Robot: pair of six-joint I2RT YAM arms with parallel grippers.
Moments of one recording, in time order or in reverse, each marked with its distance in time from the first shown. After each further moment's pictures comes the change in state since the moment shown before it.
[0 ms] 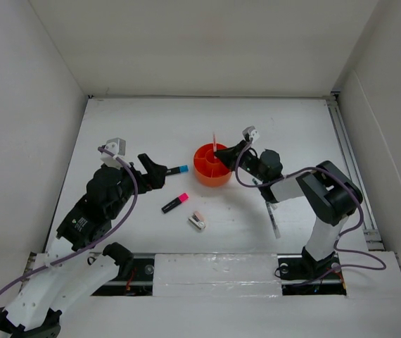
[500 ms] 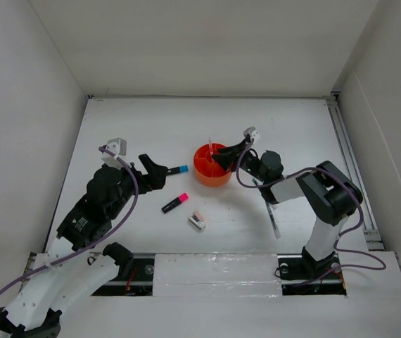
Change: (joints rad) left arm 0.000 0.000 -0.002 0.000 0.014 0.008; right arm 0.000 0.002 -0.009 0.027 -0.014 0.026
